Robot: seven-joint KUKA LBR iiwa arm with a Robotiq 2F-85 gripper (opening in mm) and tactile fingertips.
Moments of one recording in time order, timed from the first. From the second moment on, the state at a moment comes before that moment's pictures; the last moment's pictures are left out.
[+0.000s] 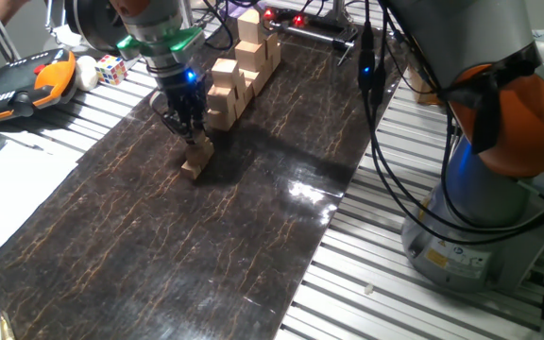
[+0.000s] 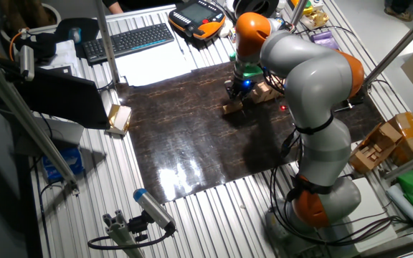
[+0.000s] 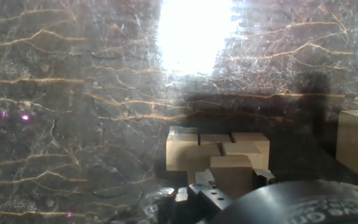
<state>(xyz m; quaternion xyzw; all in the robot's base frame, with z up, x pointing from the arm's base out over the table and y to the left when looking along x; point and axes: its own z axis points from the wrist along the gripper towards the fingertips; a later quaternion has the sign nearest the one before) 0.570 0.033 0.102 0.04 -1.00 -0.02 0.08</state>
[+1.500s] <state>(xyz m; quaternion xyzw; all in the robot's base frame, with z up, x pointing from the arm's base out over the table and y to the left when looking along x) 0.574 0.036 0.111 0.03 -1.00 0.00 0.08</state>
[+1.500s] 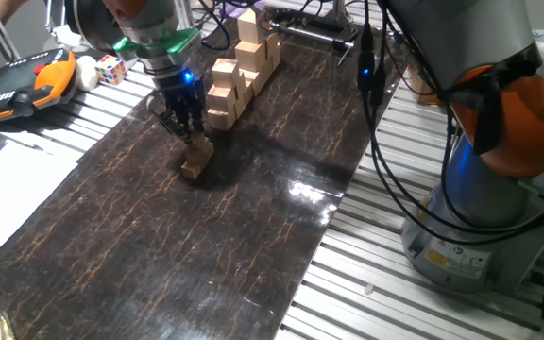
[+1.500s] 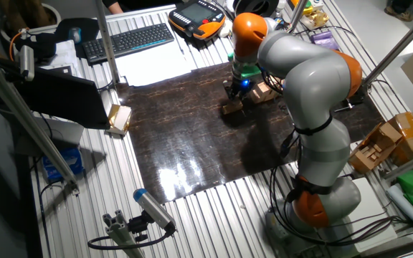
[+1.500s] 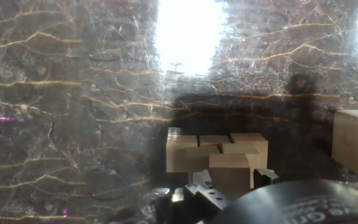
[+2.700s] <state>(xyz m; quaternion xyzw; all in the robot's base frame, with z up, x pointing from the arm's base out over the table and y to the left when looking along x) 0.590 0.126 0.170 0.01 -1.00 0.00 0.08</state>
